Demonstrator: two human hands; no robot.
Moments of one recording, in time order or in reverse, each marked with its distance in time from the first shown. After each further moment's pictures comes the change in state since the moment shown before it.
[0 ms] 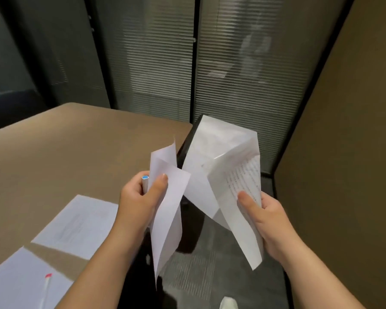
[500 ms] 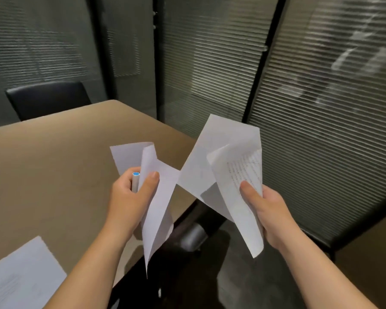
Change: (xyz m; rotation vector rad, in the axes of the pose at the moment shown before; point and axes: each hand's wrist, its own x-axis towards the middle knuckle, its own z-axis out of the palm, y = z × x) left_hand 0.355 -0.033 0.098 0.157 0.488 0.058; right_hand 0.481 -0.045 0.007 -0.090 -0.381 0.015
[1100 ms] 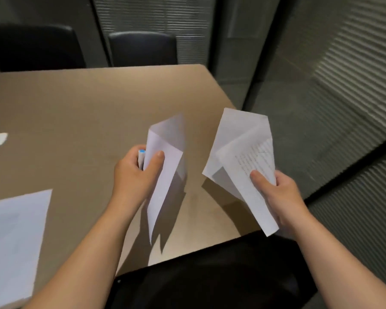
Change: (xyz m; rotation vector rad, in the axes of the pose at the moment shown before) left_hand 0.208 -0.081 0.094 0.312 0.622 -0.180; right_hand 0.402 0.032 0.034 -0.308 -0.466 0.073
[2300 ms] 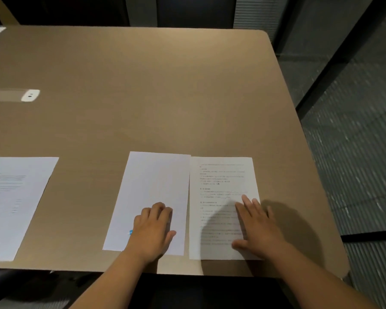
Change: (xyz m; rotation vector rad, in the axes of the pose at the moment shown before) left_hand -0.031 -0.181 0.112 1.041 -0.383 -0.032; right_hand 0.169 0.145 0.034 -1.369 -0.708 -0.362
